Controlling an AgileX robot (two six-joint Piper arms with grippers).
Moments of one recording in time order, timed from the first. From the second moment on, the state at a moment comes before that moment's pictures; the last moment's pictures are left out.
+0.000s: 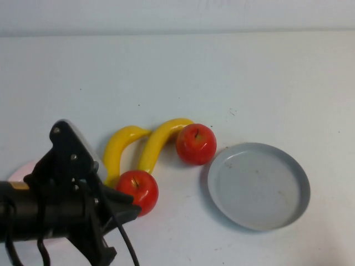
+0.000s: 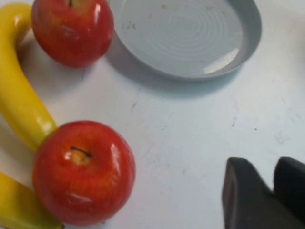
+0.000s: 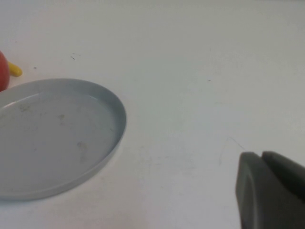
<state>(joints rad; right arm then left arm) 0.05 -0.01 0.03 0.16 0.35 -0.13 -0.40 1.04 -0.65 -0.84 0.69 1.09</state>
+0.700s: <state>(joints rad) 0.05 -0.01 0.03 0.16 0.35 -0.13 -0.42 1.25 -0.65 -0.99 0.44 1.44</state>
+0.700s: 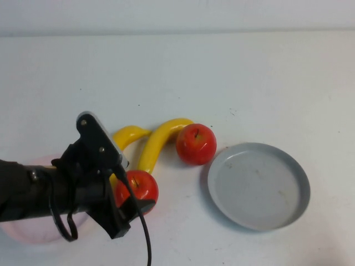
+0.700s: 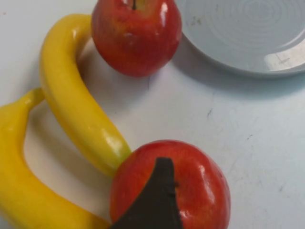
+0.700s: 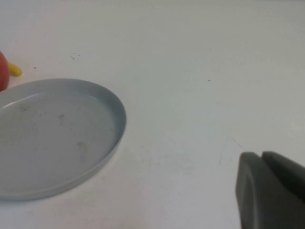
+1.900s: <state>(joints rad) 0.05 -0.01 0.03 0.17 0.35 -0.13 -0.42 1.43 -0.67 -1.10 0.38 1.61</state>
